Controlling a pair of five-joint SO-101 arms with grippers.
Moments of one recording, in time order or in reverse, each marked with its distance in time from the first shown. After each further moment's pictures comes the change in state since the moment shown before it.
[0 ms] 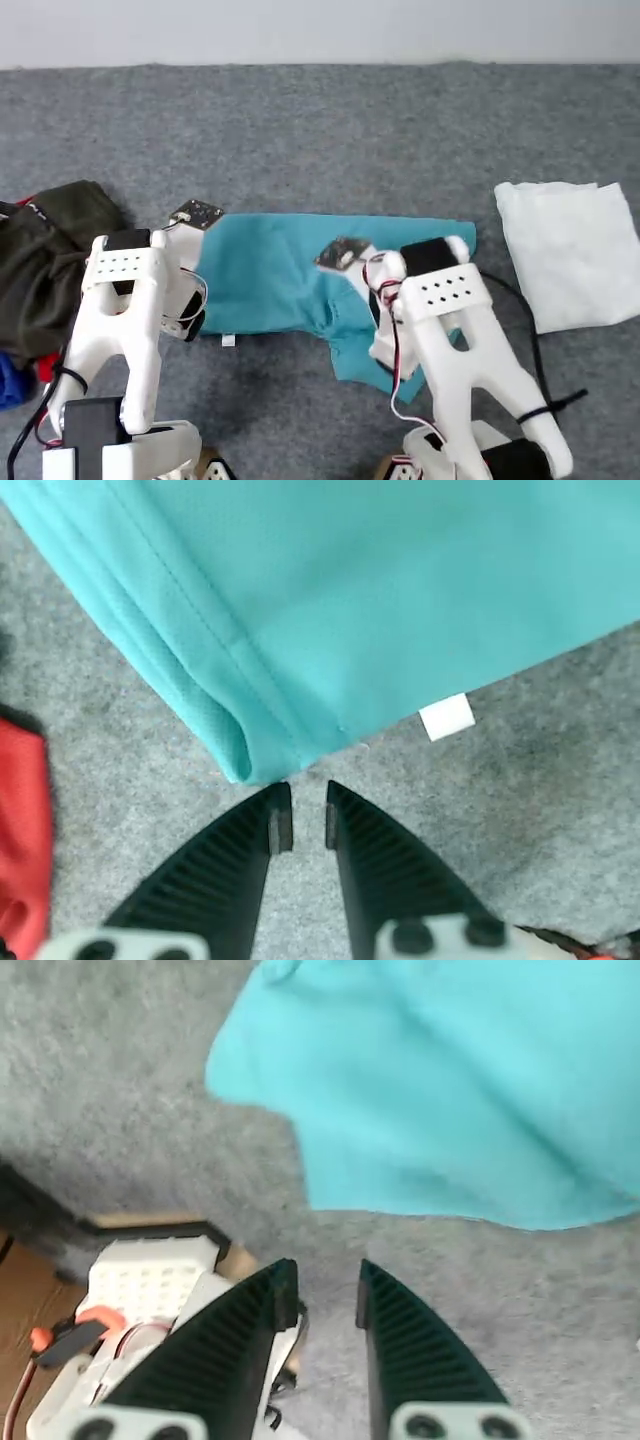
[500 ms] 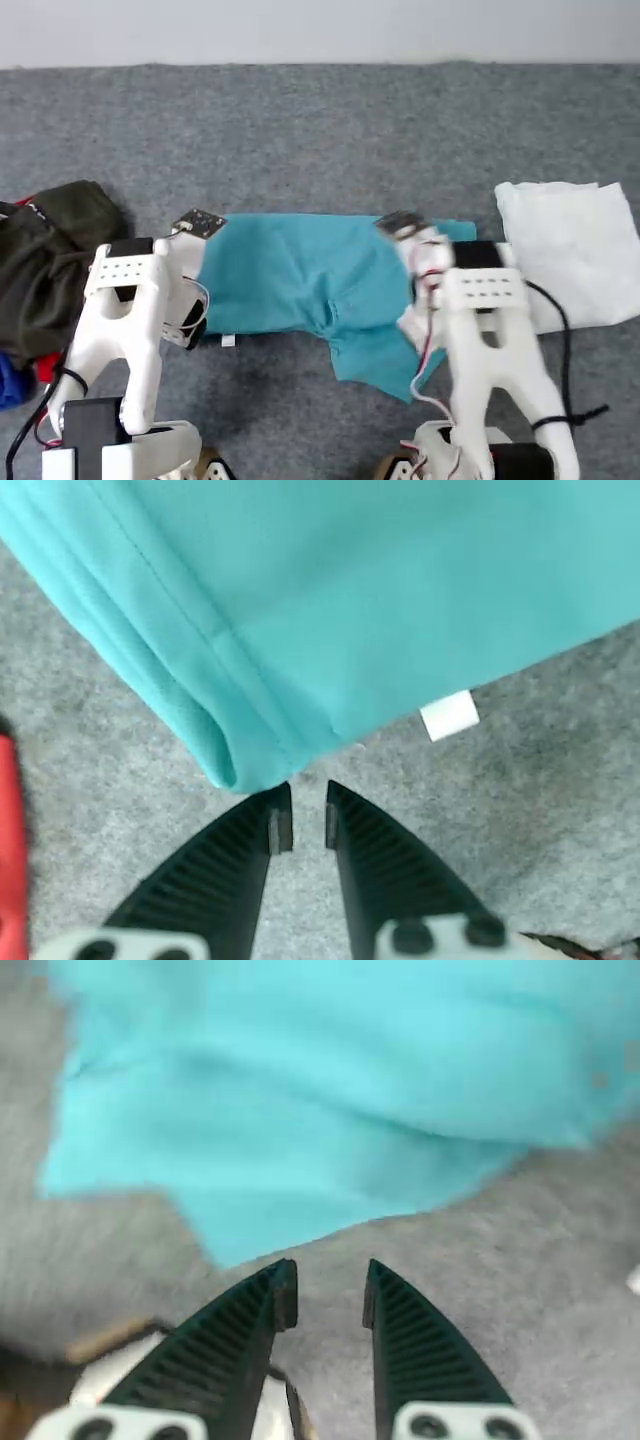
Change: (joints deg) left arm 0.0 0.0 3.8 -3.1 0.0; right arm 19.5 -0.1 1.6 -13.3 -9.8
